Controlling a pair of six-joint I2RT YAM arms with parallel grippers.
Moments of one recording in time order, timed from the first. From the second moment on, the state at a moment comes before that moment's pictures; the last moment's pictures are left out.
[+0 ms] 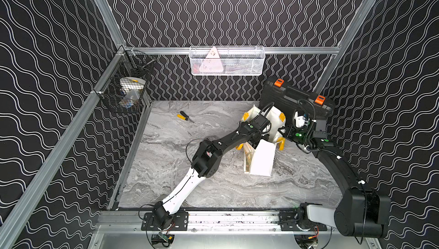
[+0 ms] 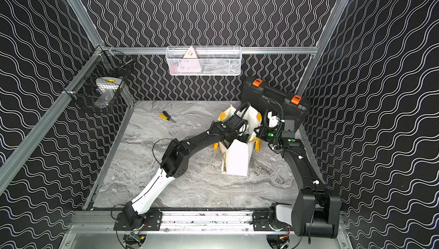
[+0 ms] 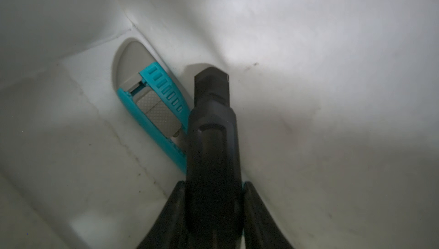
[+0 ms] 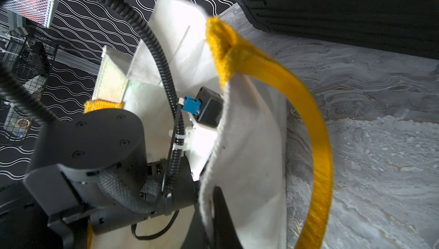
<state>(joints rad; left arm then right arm) -0.79 2.57 2.33 -0.76 0.15 -0.24 -0.04 1.28 0.91 -0.30 -0.54 0.44</state>
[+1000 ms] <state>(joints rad) -0.61 2.37 2.03 -0.95 -0.16 -0.08 0.08 1.32 0.94 -0.29 -0.47 0.45</state>
